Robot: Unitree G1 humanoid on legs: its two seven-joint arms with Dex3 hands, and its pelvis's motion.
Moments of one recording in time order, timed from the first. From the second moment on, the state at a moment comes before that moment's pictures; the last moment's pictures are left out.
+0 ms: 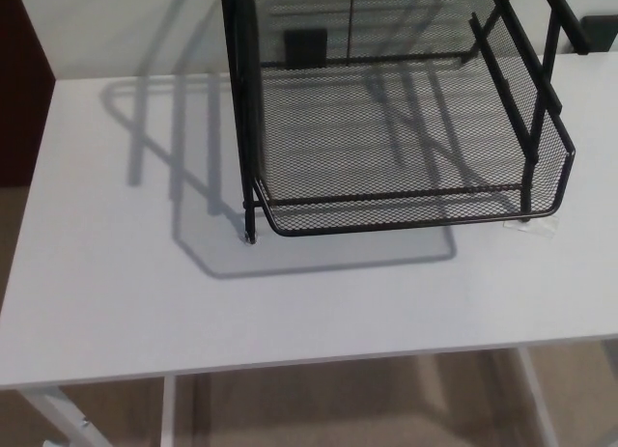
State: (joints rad) left_arm 0.51 0.41 -0.03 0.54 0.07 -0.15 -0.22; right_arm 0.75 -0.19 -0.51 -0.23 0.08 -0.54 -0.02
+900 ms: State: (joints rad) left_arm 0.50 0.41 -0.03 0.52 0.08 -0.15 -0.22; right_arm 0.28 -0.16 -0.20 -0.50 -0.26 -0.47 -0.01
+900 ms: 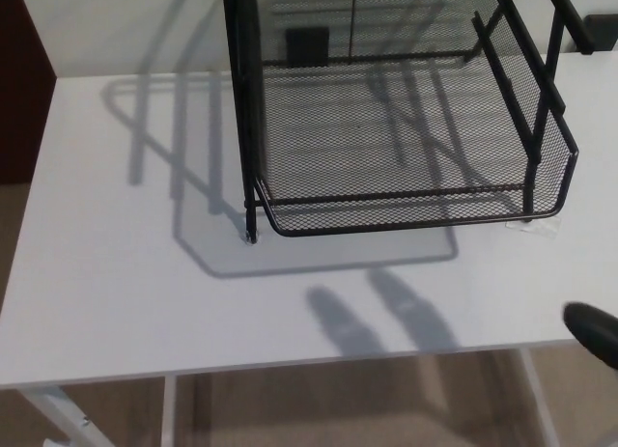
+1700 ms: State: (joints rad) left_arm 0.50 0.41 -0.03 0.46 0.08 -0.15 -0.22; right_arm -0.03 -0.16 0.12 -0.31 -0.63 -0.27 -0.01
